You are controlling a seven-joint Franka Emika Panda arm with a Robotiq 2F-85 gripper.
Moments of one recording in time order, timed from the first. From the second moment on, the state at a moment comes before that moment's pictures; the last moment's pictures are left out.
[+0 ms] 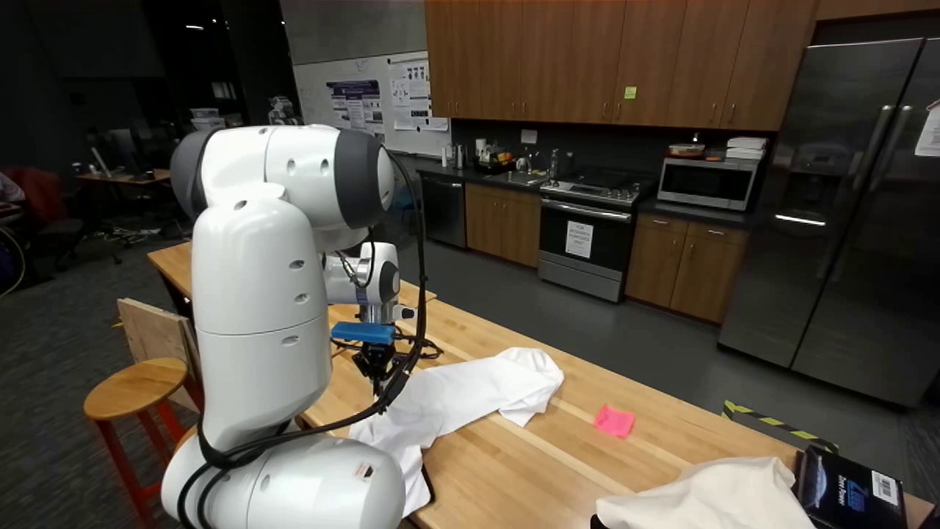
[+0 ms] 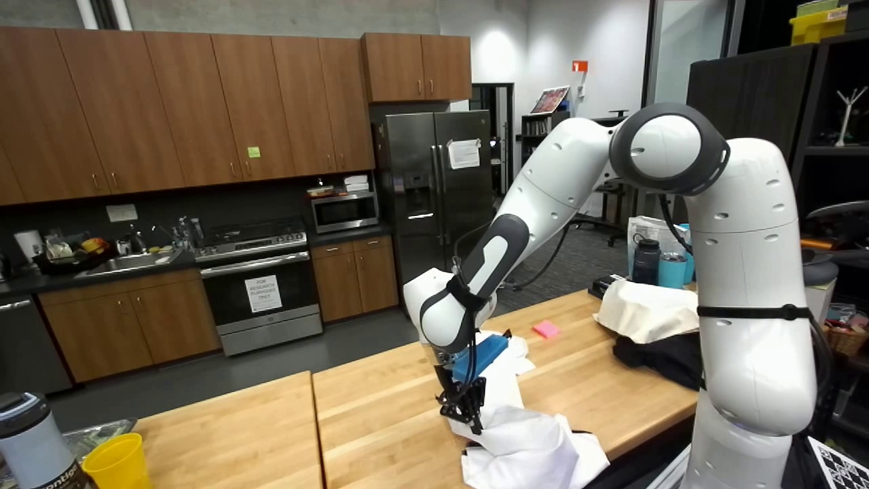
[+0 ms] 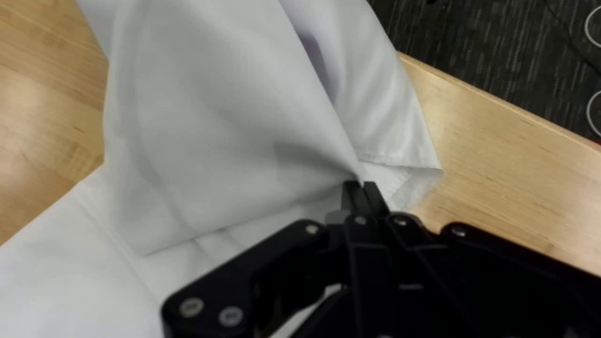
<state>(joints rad) 0.30 0.21 0.24 -2.32 0.02 2.19 0.28</state>
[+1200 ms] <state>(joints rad) 0.37 0.16 0.25 -1.74 -0.37 1.95 0.38</state>
